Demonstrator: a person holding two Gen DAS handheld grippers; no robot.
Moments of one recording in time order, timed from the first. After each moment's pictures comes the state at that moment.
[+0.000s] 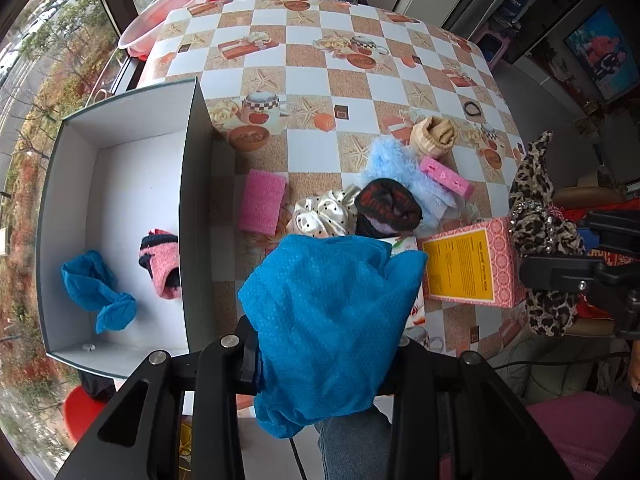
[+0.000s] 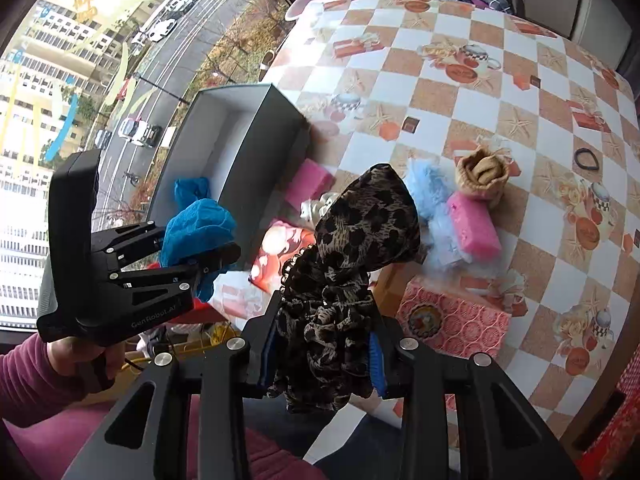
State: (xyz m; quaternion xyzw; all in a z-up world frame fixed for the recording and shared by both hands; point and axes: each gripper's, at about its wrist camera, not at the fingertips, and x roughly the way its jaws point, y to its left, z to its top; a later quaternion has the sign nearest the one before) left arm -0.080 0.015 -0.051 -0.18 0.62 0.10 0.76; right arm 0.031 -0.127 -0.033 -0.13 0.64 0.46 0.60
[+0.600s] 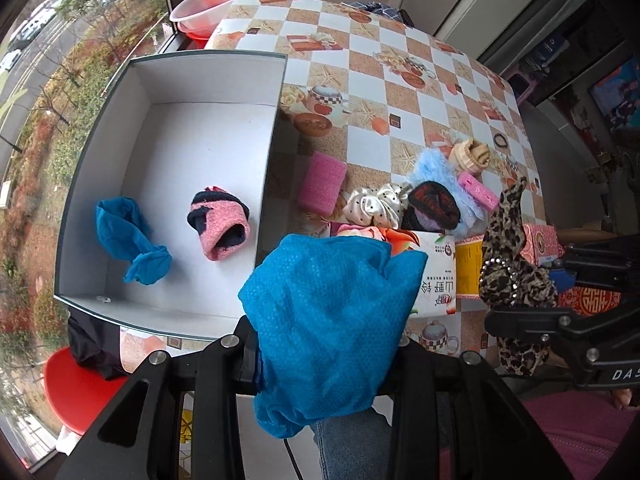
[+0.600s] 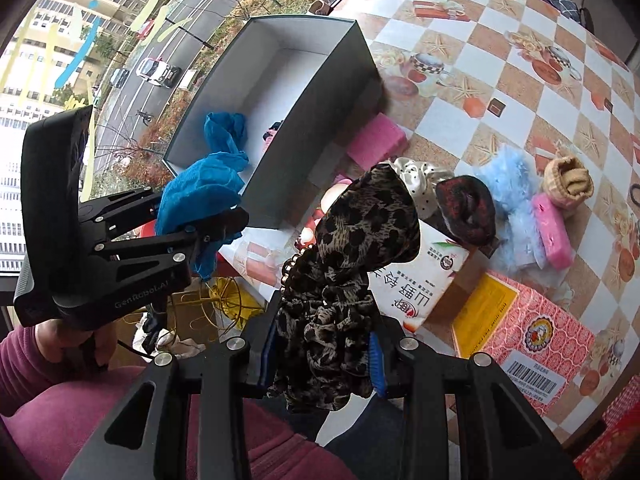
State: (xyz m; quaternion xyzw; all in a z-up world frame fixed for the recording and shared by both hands) left arm -0.138 0.060 -0.047 -0.25 0.58 0.16 0.76; right arm -0.029 -0.067 -0.048 -0.21 0.64 0.50 0.54
